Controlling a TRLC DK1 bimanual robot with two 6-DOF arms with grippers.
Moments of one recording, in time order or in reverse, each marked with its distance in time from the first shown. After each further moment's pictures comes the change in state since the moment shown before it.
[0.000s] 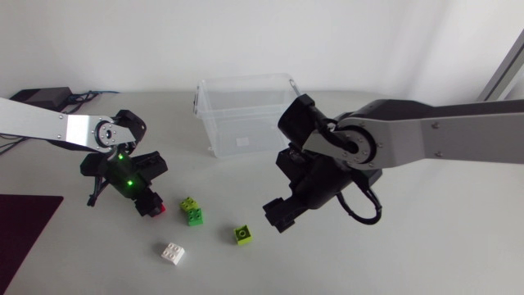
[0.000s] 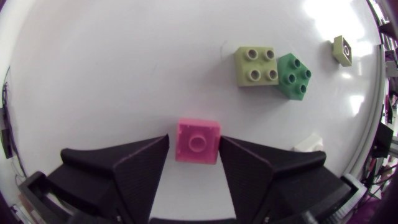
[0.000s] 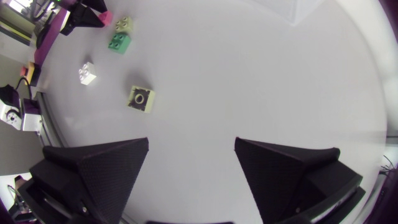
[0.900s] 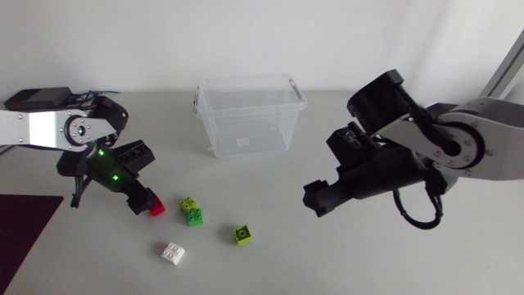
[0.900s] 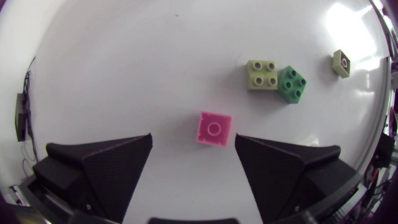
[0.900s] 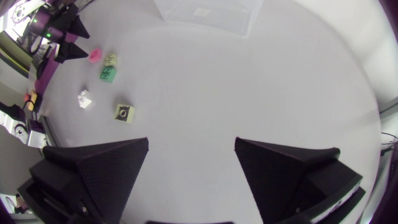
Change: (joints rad) left arm 0.013 -0.175 -0.066 0.035 -0.045 -0.049; right arm -0.162 -0.289 -0.163 0.063 -0.006 -0.024
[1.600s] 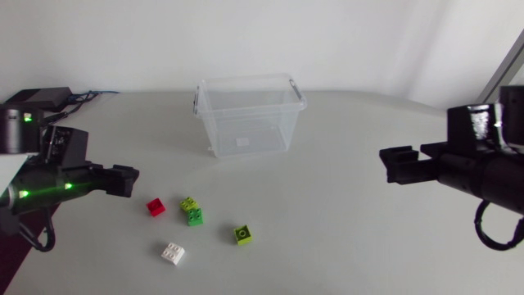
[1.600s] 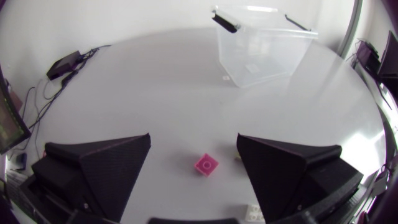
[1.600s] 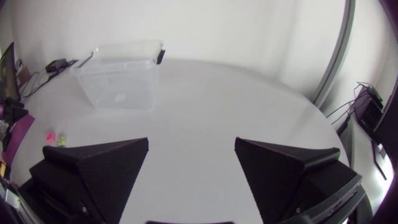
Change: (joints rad) left arm 0.003 -0.645 -0.343 0.292 -0.003 -0.560; right arm -0.265 -0.483 -0.231 0.232 0.231 -0.003
